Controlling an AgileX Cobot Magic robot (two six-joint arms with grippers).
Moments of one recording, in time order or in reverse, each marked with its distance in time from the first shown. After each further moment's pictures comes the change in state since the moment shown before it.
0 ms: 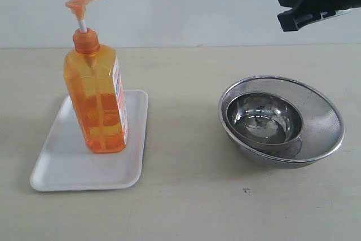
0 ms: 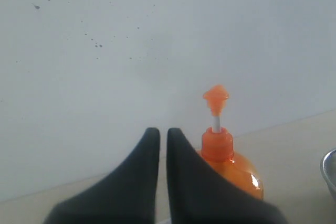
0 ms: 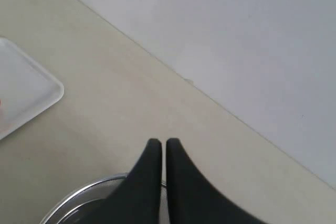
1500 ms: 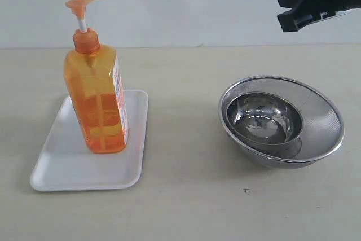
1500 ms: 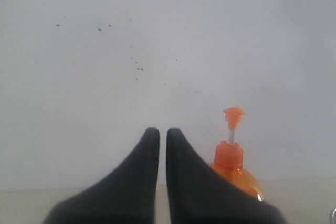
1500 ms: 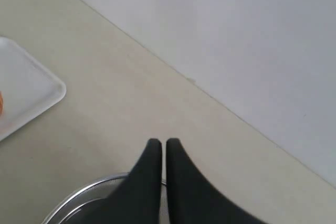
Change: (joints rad) left arm -0.057 -0.473 0.184 -0.024 0.247 -0.212; right arm 0.000 0.000 0.000 0.000 0.006 0.002
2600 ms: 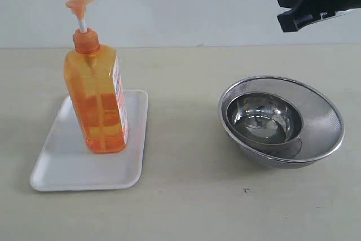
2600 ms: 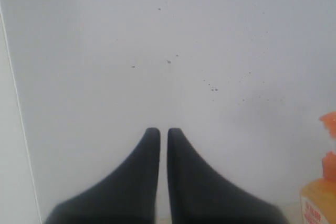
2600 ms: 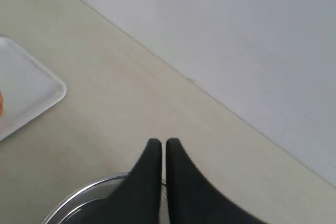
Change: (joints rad) left arm 0.000 0.000 0.002 -0.903 0.059 1.166; right arm 0.000 0.000 0.000 0.000 0.002 0.000
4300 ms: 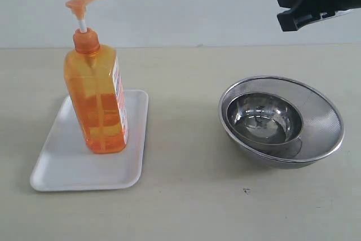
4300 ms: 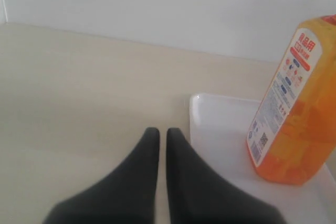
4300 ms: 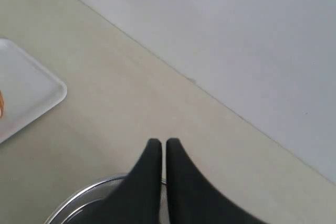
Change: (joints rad) left arm 0.000 -0.077 0.106 -0.294 0.504 0.011; right arm 0.000 0.000 0.000 0.002 0.000 0.008
